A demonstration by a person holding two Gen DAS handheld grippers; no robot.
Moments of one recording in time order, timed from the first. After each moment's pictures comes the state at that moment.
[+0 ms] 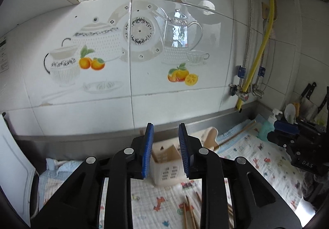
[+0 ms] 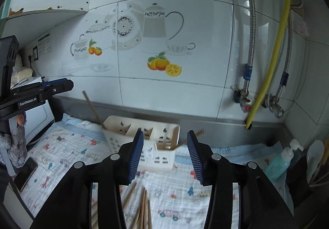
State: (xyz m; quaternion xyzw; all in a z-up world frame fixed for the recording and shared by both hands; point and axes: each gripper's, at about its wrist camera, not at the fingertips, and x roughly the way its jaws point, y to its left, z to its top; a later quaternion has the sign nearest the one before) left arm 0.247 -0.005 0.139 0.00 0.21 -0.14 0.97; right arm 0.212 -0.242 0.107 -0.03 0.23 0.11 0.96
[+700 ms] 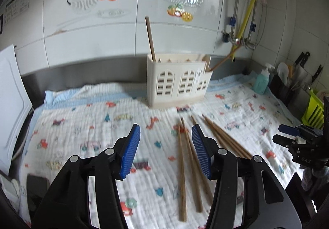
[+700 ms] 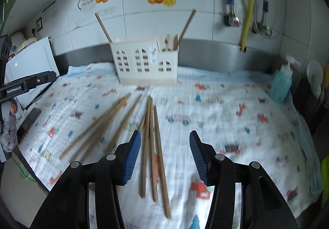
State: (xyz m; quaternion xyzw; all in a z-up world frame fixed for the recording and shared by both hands) left arm 0.136 0.015 0.011 -0.01 0.31 -0.14 0.94; right arm 0.093 -0.261 -0.037 -0.01 0.34 0.10 0.94
